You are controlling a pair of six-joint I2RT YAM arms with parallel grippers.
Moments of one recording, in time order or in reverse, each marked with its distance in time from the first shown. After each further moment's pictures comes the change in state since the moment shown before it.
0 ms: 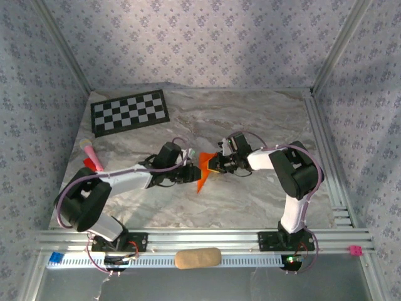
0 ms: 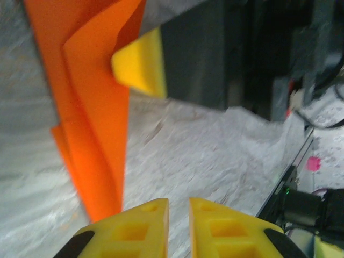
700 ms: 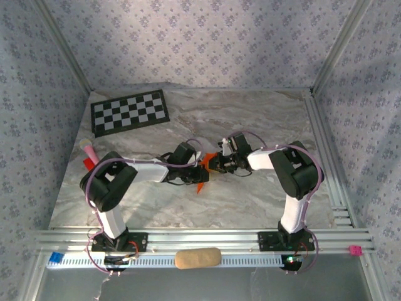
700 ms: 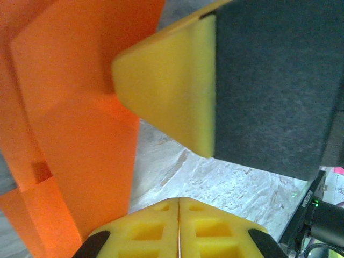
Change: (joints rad) left arm -0.050 0.239 0.113 0.009 -0.014 -0.003; right arm 0.000 0.001 0.001 -0.002 0.000 0.000
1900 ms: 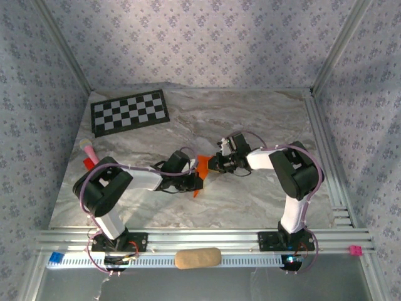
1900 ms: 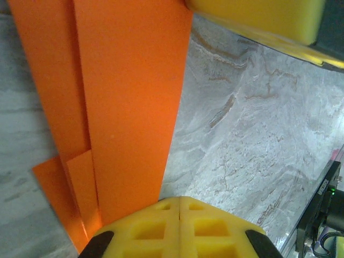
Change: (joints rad) left arm -0.008 -0.072 -0.163 0.081 -0.018 -0.031; right arm 0.015 -0.013 0.014 -0.038 0.034 -0.005
